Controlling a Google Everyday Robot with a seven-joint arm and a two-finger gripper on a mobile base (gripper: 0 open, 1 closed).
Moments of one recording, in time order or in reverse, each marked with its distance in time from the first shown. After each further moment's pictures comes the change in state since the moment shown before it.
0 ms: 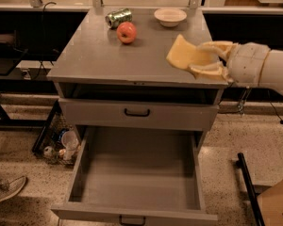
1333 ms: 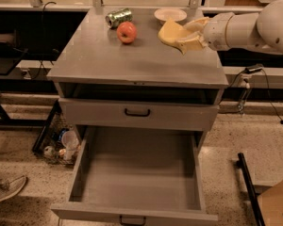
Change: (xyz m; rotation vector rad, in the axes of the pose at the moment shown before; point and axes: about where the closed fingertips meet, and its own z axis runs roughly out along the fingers) arm 0.059 -0.087 0.101 -0.003 0.203 0.196
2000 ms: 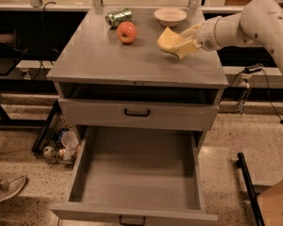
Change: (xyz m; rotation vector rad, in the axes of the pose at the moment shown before) arm 0.042 -0.009 0.041 -0.057 0.134 0.102
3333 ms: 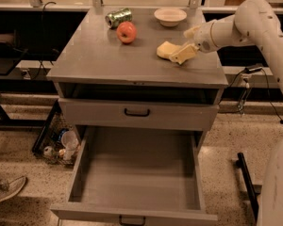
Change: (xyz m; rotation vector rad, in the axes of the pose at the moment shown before) arm 0.021 -0.001 0.023 -0.070 0.054 0.043
